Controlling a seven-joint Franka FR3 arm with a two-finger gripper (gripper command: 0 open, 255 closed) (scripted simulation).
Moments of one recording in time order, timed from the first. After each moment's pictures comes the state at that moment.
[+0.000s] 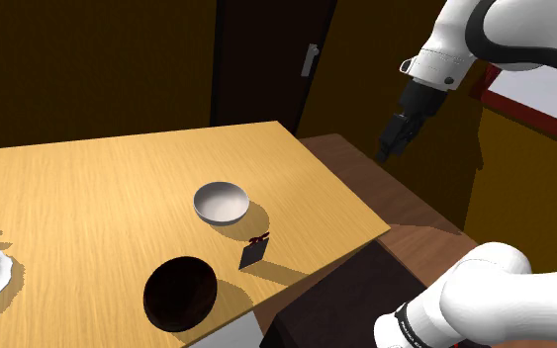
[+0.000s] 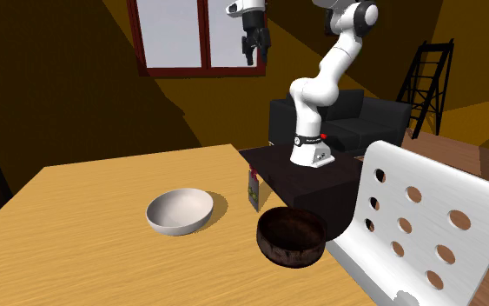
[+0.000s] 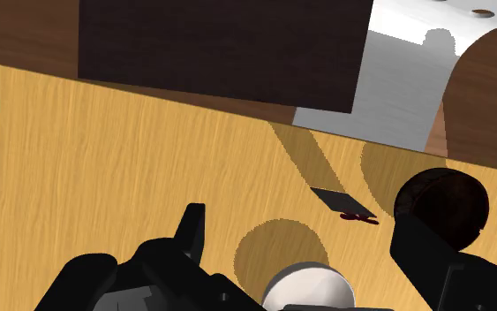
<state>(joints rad) -0.02 -0.76 0.00 -2.28 0.10 1.45 -0.09</state>
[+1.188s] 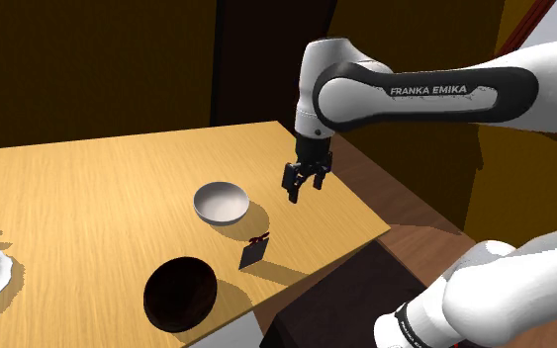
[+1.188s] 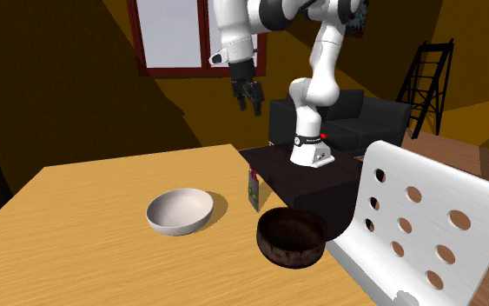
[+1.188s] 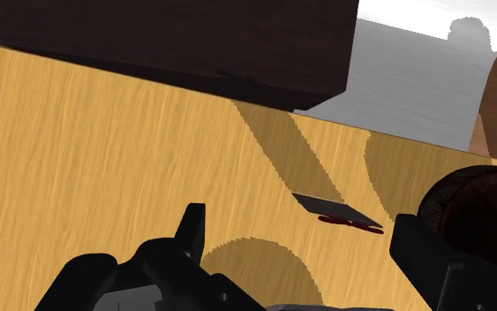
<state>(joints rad) 0.03 -0.29 0.27 -2.26 0.12 1.75 0.17</state>
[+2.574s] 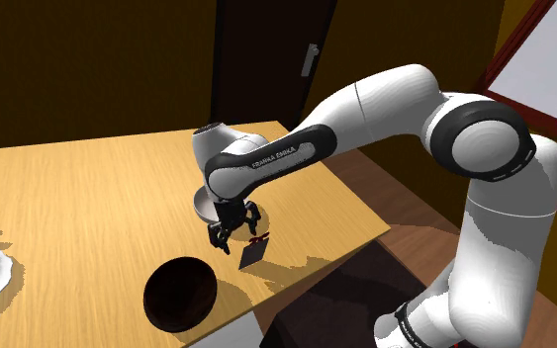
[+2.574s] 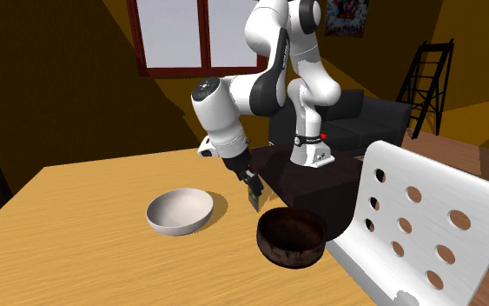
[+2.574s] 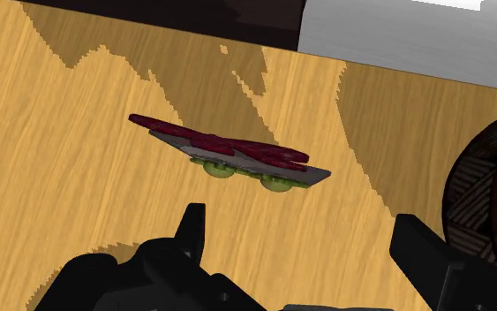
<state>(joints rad) 0.18 0.47 0.37 -1.89 -0.09 1.89 0.52</state>
